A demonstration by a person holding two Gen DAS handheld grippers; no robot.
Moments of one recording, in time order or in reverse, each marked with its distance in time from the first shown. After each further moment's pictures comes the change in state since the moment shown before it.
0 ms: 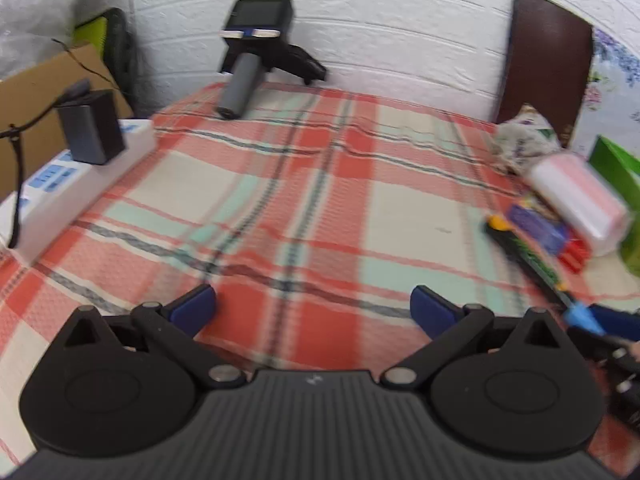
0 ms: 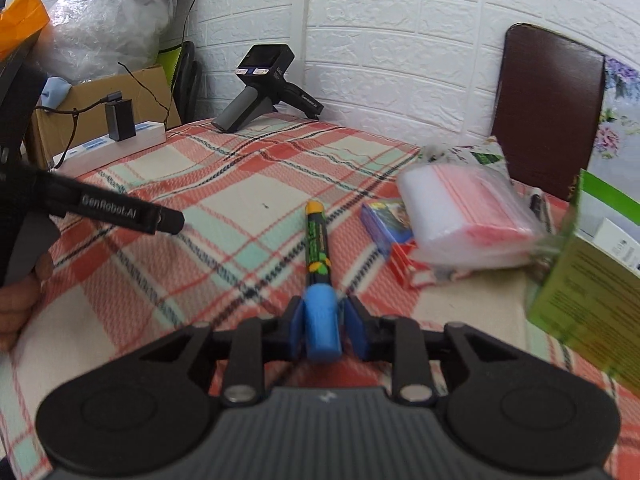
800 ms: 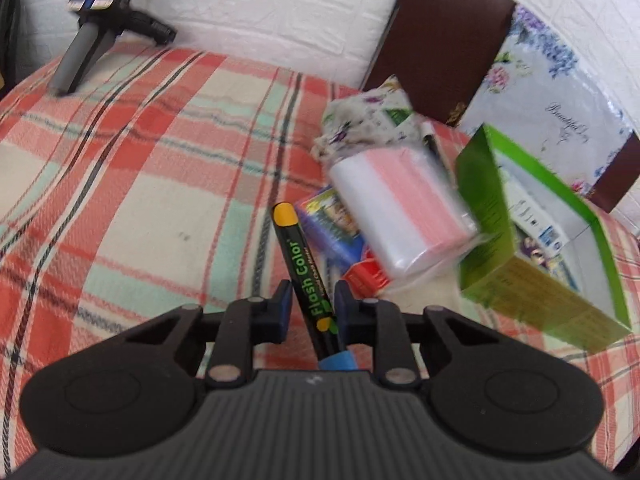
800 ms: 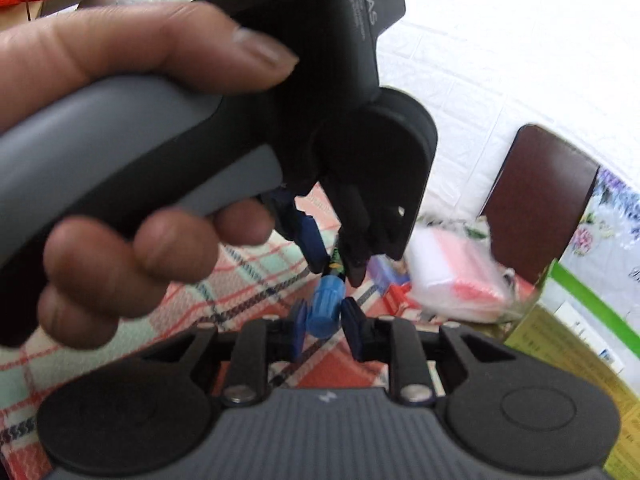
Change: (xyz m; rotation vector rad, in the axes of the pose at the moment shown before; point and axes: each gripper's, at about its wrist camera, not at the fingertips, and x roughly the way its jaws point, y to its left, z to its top) left arm 0.001 -0.113 0.046 -0.045 0.171 -0.262; right arm -0.030 0.038 -0.015 -0.266 -0.167 -0.131
